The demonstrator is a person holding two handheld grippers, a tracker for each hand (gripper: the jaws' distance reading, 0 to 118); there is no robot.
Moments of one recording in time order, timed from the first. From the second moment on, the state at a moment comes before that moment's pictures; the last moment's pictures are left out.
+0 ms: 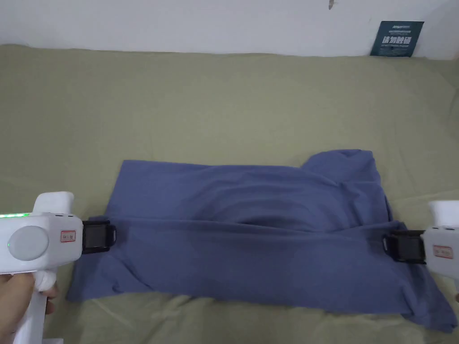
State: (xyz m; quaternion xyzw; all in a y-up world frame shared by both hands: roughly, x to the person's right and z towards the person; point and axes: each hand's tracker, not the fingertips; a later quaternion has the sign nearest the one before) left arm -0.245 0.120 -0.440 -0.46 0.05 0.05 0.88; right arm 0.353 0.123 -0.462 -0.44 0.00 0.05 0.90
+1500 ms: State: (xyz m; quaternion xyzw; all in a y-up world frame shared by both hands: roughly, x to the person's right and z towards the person) left arm -0.225 0.124 -0.373 -0.48 0.04 0.05 0.88; right arm 0.345 0.116 -0.349 -0.43 0.05 0.05 0.90
